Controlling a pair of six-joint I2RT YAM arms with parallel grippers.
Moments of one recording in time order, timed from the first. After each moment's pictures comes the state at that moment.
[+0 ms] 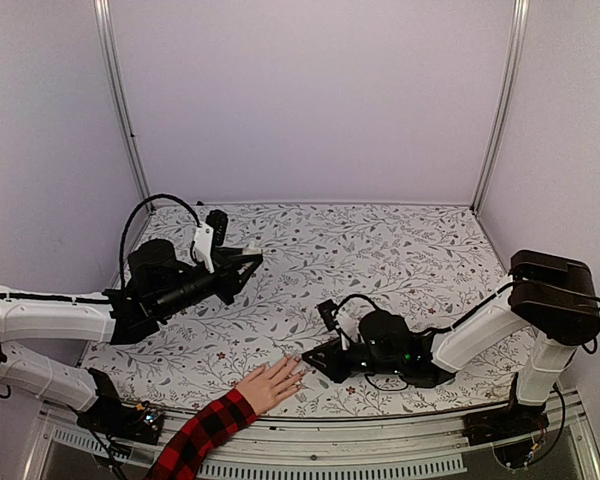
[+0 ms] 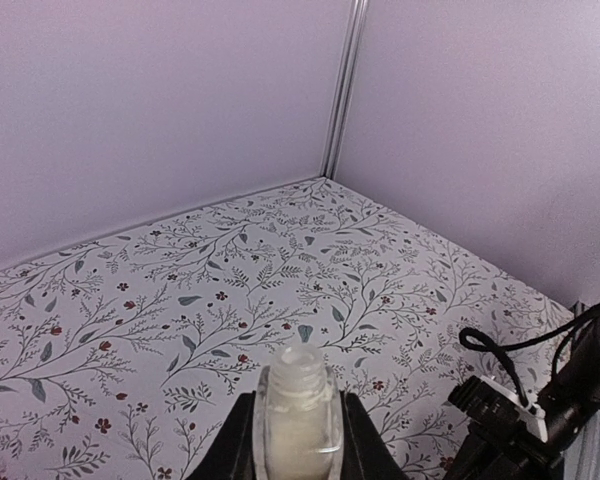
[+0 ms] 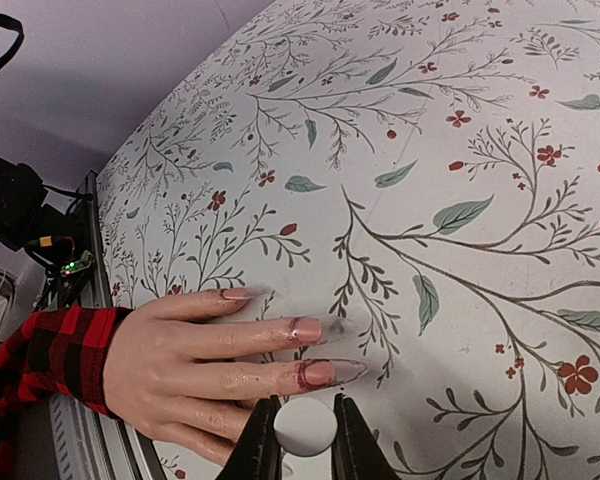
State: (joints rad) left arm -0.84 1.19 0.52 0.59 -0.03 -0.17; right arm 1.17 1.80 0.60 0.76 -0.02 0.57
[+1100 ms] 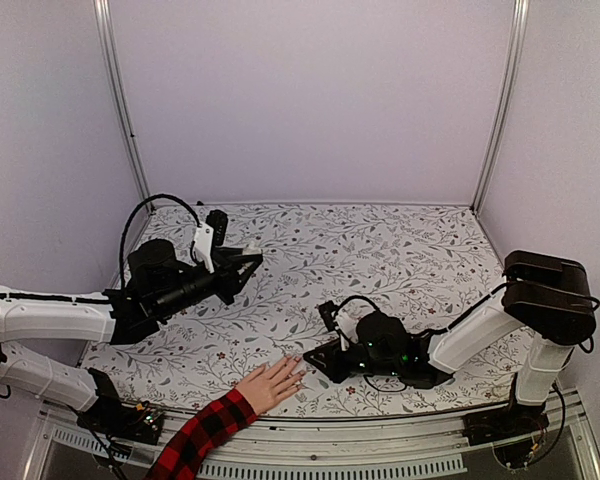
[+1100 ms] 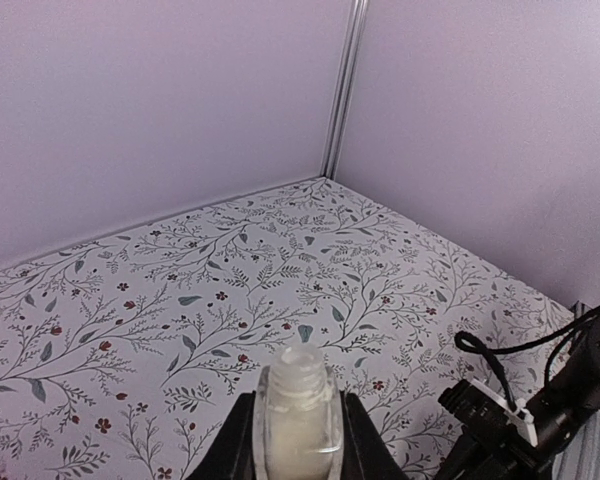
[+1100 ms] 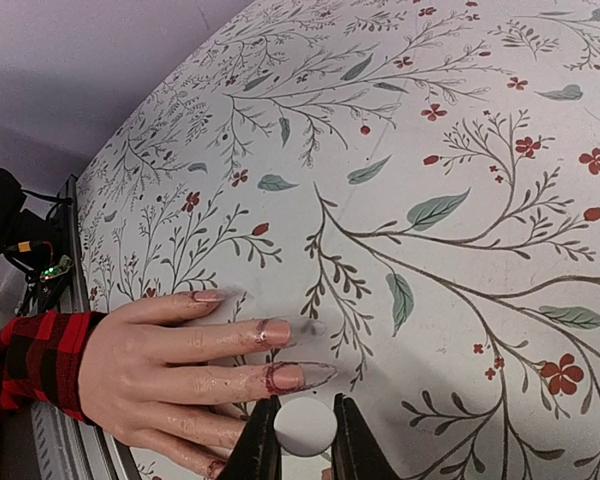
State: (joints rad) left arm -0.84 1.19 0.52 0.59 -0.03 -0.17; right arm 1.17 1.83 0.60 0.76 0.02 0.57
